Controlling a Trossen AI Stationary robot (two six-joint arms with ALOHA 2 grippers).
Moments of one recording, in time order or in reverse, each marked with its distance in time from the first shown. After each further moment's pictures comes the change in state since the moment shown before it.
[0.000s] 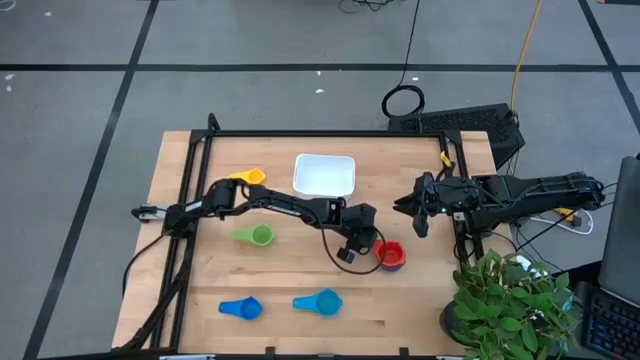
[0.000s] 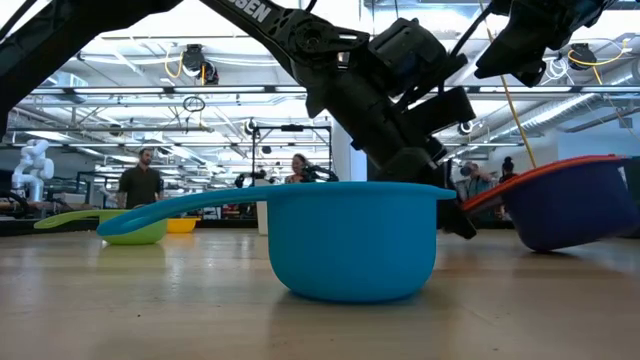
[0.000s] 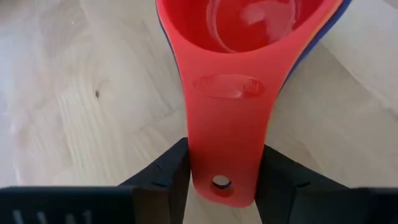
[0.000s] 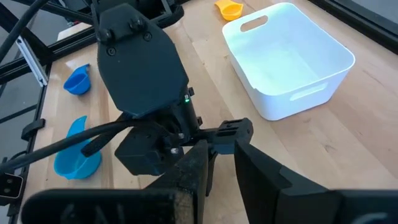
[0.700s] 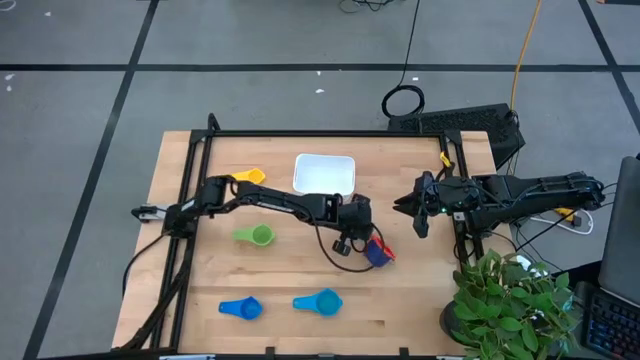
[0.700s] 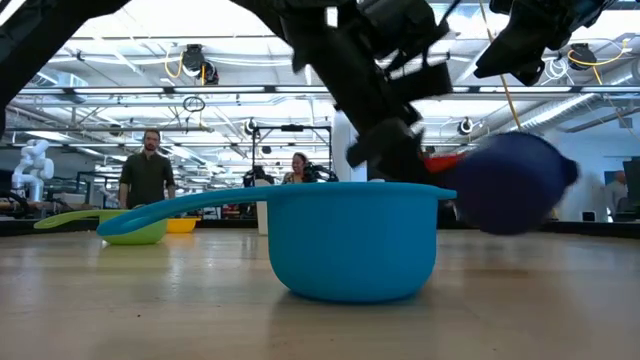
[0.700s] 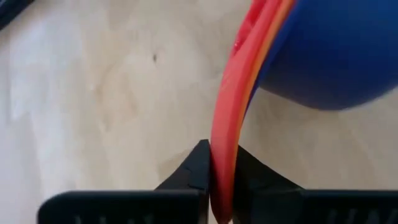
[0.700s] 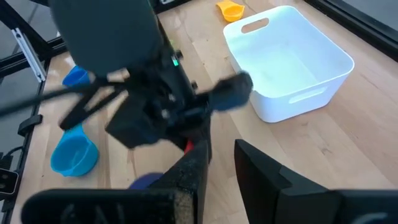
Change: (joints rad) left arm -0.013 -0.110 0.000 -0.174 -0.220 0.006; right arm 0.000 0.000 0.001 0.000 0.000 -0.030
